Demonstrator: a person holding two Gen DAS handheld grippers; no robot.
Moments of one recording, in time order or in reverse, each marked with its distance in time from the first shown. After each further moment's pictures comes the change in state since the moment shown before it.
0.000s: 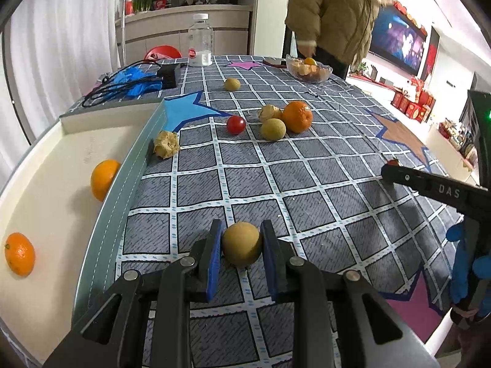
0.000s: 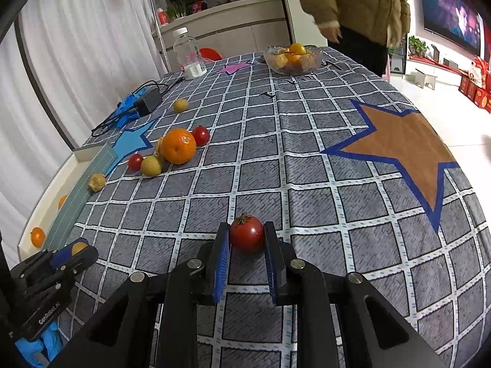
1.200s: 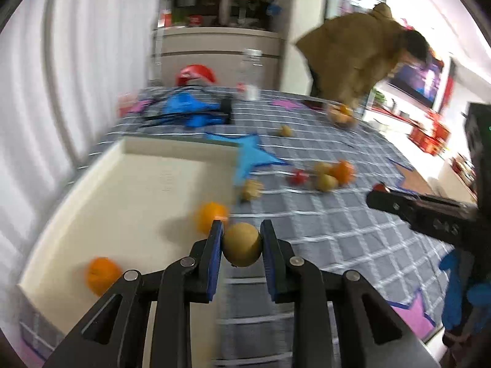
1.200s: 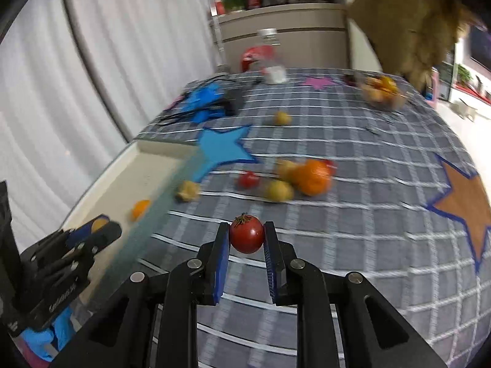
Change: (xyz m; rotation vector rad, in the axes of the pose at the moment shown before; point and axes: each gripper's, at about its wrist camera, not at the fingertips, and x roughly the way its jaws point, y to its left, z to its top) left arm -0.060 0.078 0.023 -0.122 -0.105 0.088; right arm -0.005 0.130 0.032 -0.178 0.023 0.165
